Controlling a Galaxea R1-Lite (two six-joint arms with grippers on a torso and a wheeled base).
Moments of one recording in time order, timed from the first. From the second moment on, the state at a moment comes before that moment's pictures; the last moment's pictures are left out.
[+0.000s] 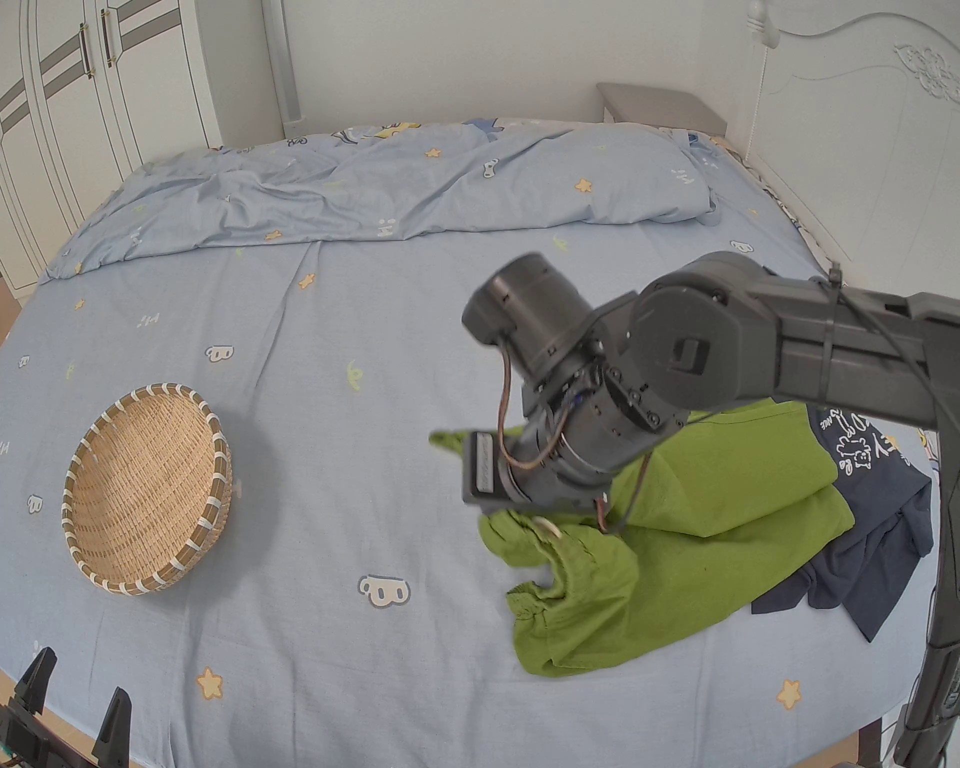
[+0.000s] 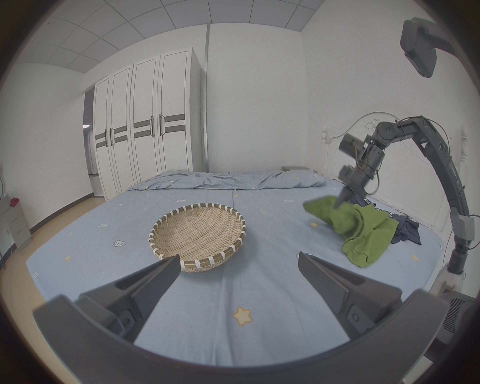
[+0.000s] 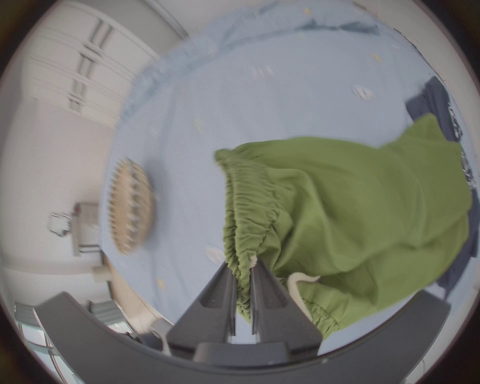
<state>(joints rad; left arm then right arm) -0.01 0.02 -0.02 0.00 -0.02 0.01 0.83 2.20 -2.00 0.82 -0.07 0.67</state>
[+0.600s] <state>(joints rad) -0.01 0.02 -0.02 0.00 -0.02 0.01 0.89 2.09 -2.00 0.11 0.12 0.70</state>
